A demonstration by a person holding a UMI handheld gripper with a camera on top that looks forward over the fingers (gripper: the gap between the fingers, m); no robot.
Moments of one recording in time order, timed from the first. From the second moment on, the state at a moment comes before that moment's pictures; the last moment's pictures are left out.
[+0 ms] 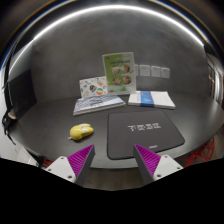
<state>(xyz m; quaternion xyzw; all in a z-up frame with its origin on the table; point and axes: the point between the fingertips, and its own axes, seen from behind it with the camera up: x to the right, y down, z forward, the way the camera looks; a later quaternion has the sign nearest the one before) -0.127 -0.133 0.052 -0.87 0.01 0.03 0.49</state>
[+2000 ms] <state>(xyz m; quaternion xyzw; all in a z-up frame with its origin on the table) -0.004 0.030 -0.007 -0.90 -0.02 0.02 0.44</state>
